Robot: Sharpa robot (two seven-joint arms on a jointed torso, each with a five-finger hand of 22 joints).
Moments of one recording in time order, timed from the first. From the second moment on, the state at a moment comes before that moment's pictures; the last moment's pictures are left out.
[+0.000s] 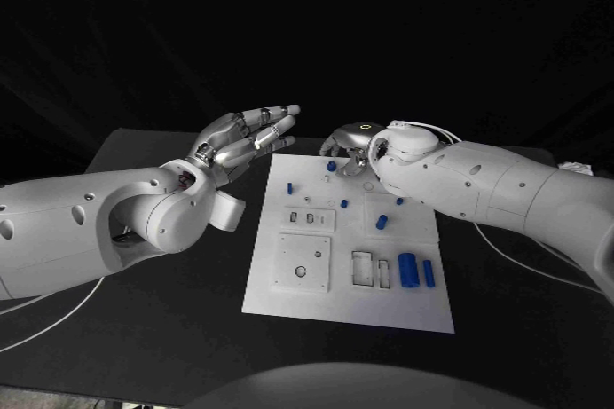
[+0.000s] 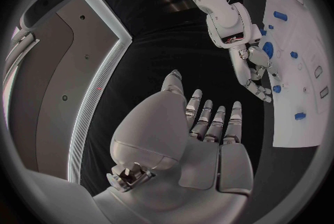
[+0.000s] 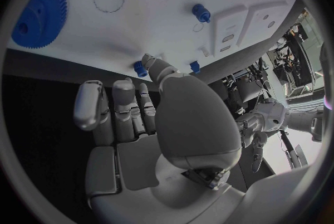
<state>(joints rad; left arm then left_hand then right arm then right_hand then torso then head) 1.37 -0.99 -0.23 1.78 -0.04 -0.28 0.51 1.48 0.17 -0.25 0.29 0.38 0.57 0.16 0.08 0.06 0.11 0.13 0.52 0.05 0.15 0.17 0.16 0.04 0.16 0.19 0.29 0.15 0.07 1.32 -0.29 -0.19 0.88 -1.53 -0.15 -0.03 1.41 -0.12 0.31 0.02 0.21 0.72 -0.01 0.06 0.31 0.70 0.10 0.29 0.14 1.25 0.00 1.22 0.75 0.08 1.27 0.12 1.30 1.28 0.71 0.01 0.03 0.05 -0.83</state>
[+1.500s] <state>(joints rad) 1.36 -0.99 -0.23 1.75 -0.04 -0.28 0.51 1.51 0.17 -0.25 0.29 0.40 0.57 0.16 0.09 0.06 0.12 0.14 0.53 0.05 0.17 0.18 0.18 0.04 0.15 0.20 0.29 0.15 0.07 1.37 -0.74 -0.21 1.26 -1.34 -0.17 -0.12 1.31 -0.07 0.15 0.15 0.30 0.80 0.07 0.25 0.37 1.47 -0.01 1.57 1.31 1.46 -0.07 1.57 1.31 0.01 1.47 0.05 1.57 1.31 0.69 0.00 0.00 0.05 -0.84</state>
